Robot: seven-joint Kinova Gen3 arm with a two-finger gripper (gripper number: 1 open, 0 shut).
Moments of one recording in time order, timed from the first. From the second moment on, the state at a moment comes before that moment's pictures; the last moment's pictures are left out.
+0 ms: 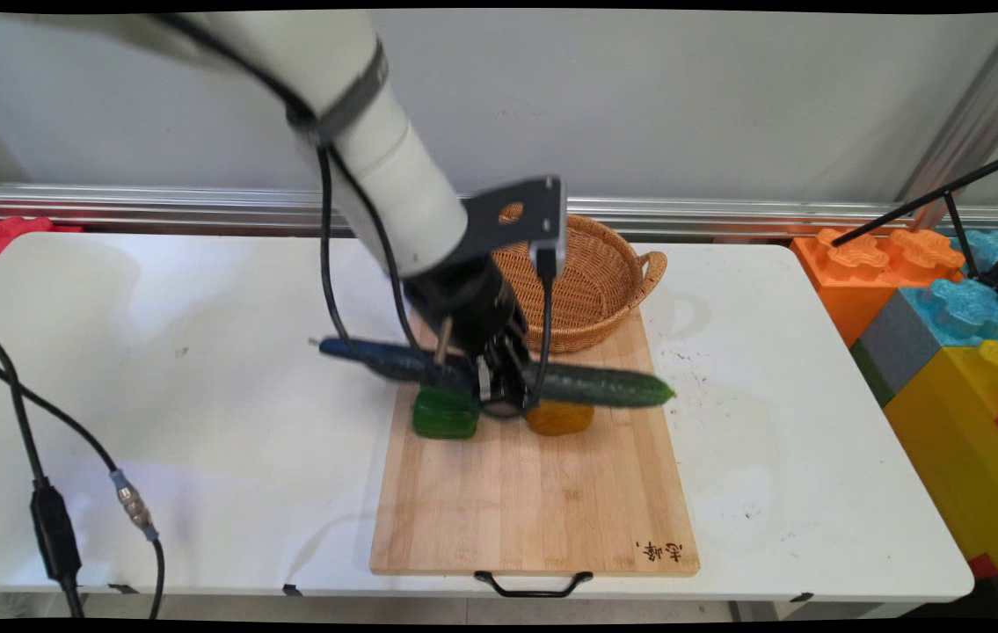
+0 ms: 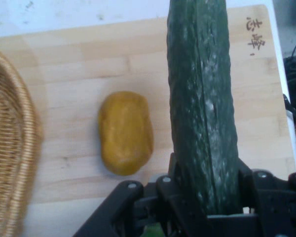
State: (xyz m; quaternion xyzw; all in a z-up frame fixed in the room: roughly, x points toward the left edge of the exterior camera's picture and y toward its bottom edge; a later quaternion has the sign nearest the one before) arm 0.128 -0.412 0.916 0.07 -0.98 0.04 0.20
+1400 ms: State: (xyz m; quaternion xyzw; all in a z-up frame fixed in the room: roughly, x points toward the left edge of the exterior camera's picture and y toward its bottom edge) arm 0.097 -0.403 0.772 0.12 -0.97 0.01 0.23
